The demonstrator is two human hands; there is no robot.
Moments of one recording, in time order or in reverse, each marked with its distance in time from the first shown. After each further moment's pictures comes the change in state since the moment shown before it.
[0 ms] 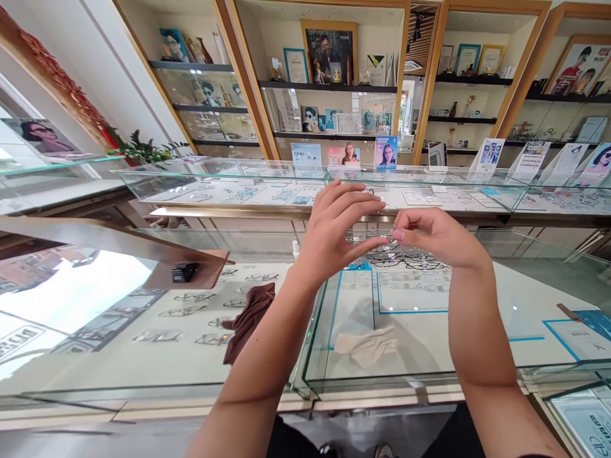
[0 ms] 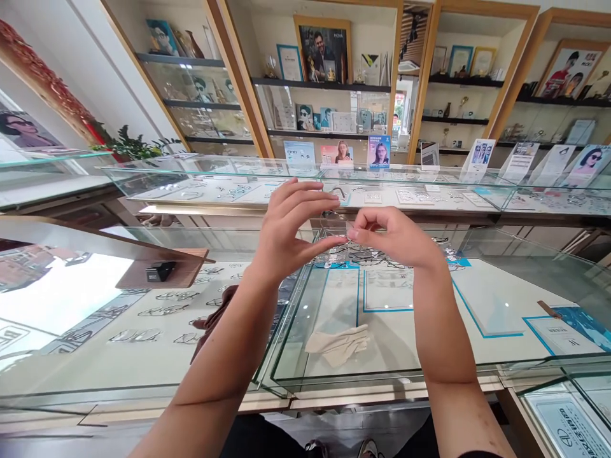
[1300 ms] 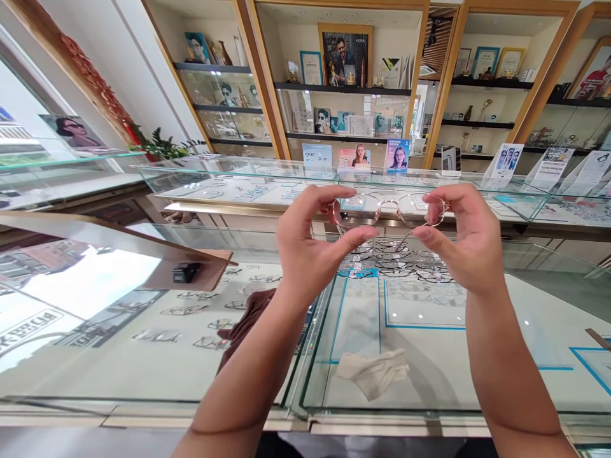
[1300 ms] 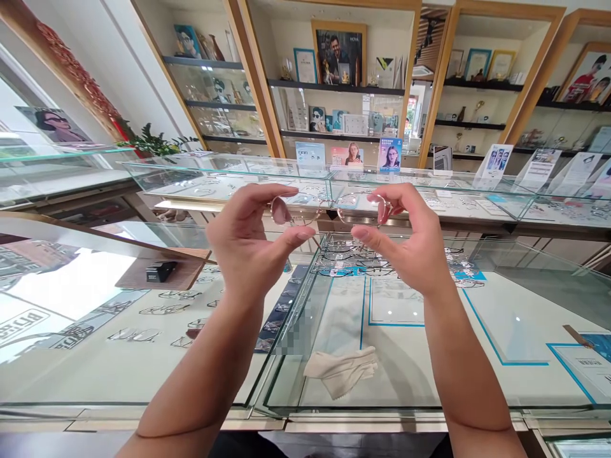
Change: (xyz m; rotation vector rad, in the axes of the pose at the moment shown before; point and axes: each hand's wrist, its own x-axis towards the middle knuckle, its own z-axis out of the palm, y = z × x) left_hand -0.004 0.010 -0.016 -0.195 0.365 -0.340; right_hand 0.003 0.011 0.018 -0.205 0.572 -0.366
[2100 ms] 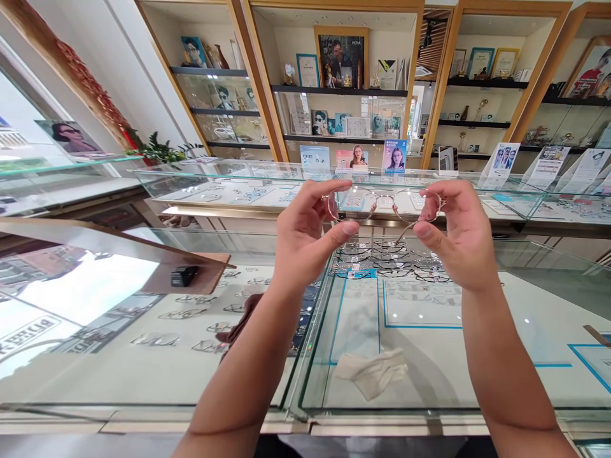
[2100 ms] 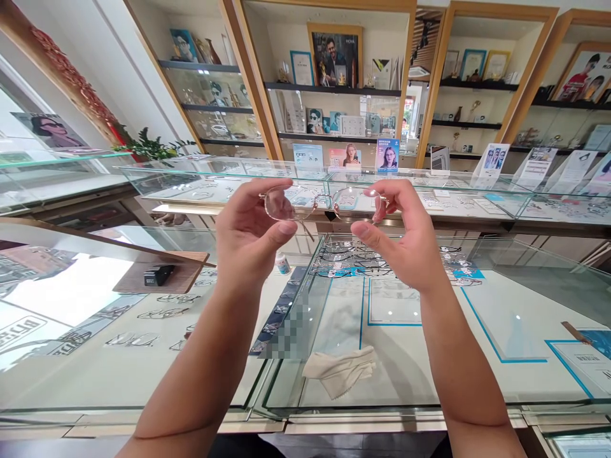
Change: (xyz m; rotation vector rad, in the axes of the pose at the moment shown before) left_hand 0.003 -0.020 -0.002 -0.212 -0.135 -0.089; right_hand 0.000 0.004 0.000 0.037 -0.027 0.013
